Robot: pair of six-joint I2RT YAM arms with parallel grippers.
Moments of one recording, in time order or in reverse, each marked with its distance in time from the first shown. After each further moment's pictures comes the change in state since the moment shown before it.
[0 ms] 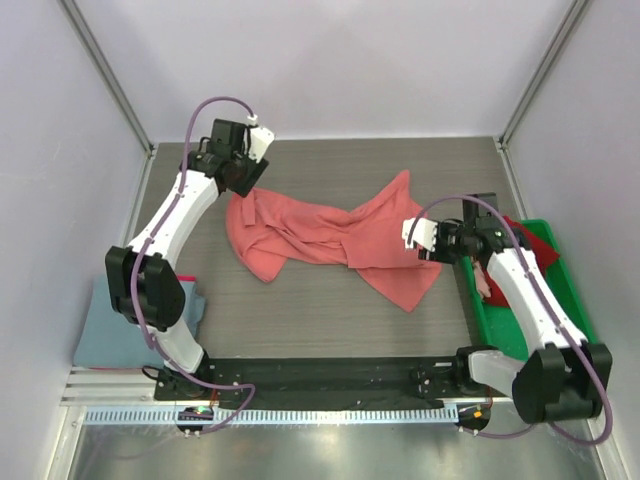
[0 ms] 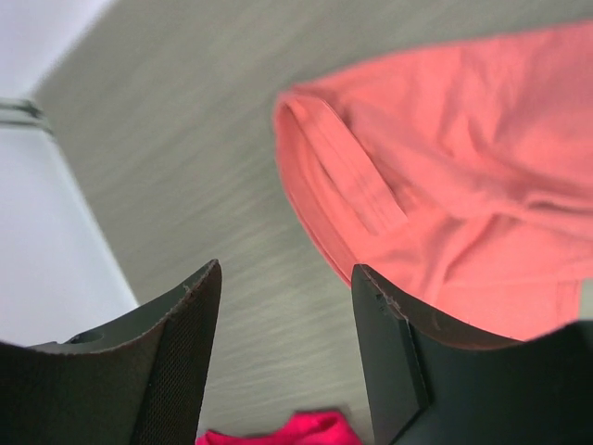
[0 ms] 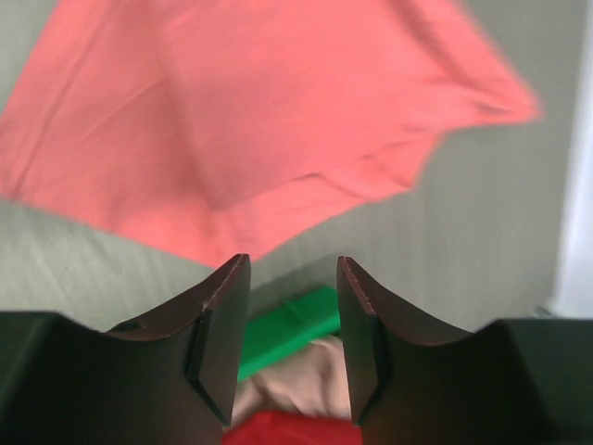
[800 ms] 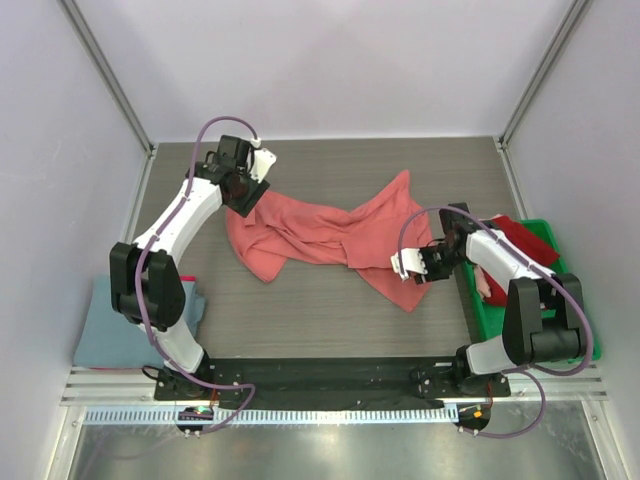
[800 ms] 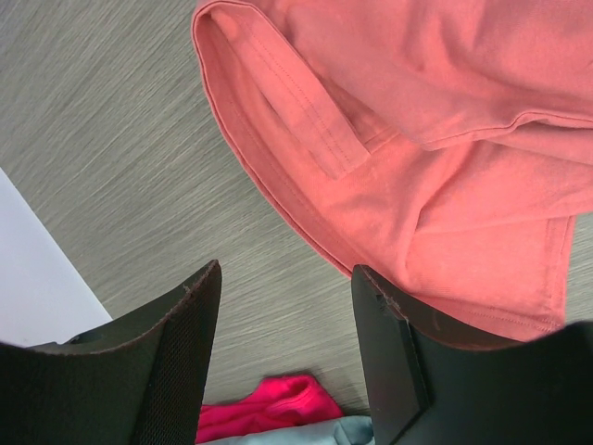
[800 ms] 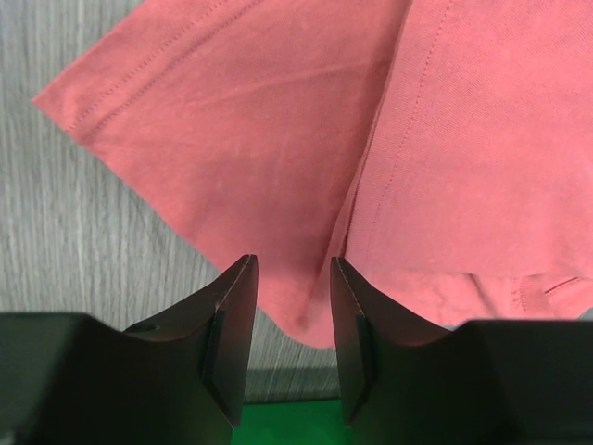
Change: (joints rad) left arm -0.001 0.006 -0.146 -0.060 0.031 -0.017; right arm 0.026 0.322 -0.088 -0.082 -0.004 -0.455
